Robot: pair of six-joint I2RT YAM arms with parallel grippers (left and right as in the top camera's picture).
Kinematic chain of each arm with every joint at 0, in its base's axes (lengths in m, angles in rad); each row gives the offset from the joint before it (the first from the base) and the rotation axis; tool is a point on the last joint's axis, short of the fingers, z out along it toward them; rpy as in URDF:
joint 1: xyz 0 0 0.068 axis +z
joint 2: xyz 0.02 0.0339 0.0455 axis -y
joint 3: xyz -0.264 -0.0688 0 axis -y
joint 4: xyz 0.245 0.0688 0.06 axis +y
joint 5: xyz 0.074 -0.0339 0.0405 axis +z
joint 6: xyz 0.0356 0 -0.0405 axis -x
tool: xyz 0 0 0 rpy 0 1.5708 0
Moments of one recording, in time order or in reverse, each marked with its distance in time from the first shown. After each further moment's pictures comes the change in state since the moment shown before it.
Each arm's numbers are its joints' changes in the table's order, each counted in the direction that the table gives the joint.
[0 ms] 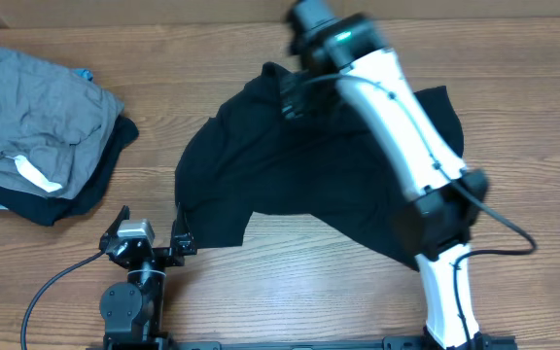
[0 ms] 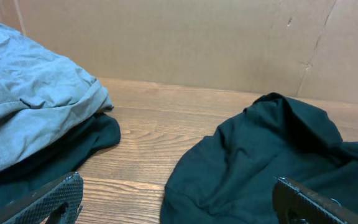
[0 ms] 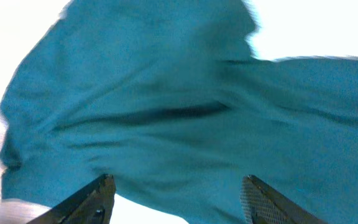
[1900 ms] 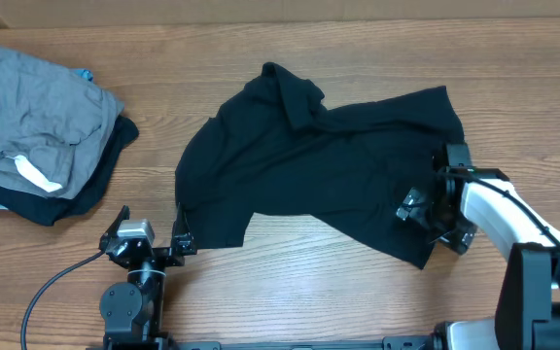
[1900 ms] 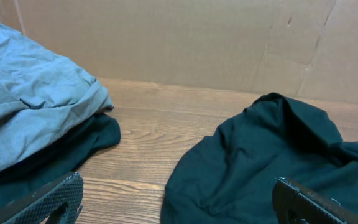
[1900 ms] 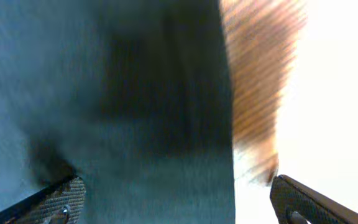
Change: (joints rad) left arm 0.000 0.000 0.000 0.000 0.000 0.000; right arm -0.448 0.653 -1.641 -0.740 -0.137 -0.333
